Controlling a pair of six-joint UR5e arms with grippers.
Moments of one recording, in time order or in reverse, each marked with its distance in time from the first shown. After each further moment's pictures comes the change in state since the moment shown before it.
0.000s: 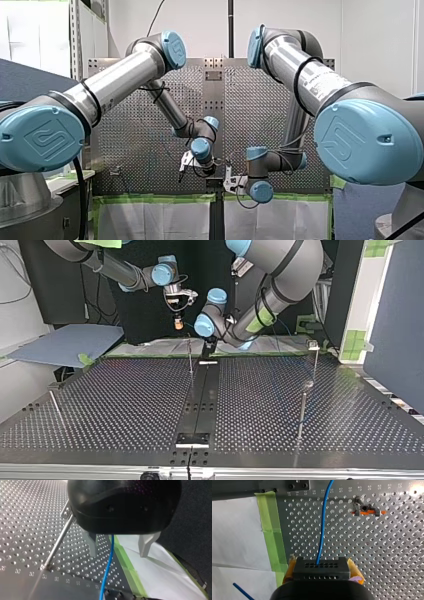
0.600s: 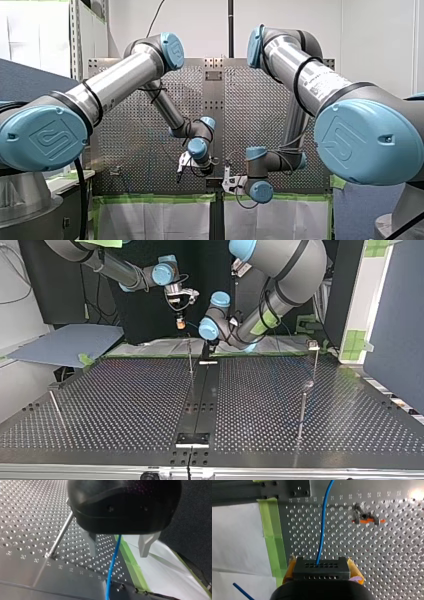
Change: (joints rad) left arm 0.030 -0.001 0.000 0.007 0.030 -0.025; right arm 0.004 0.000 0.000 0.000 -0.032 -0.007
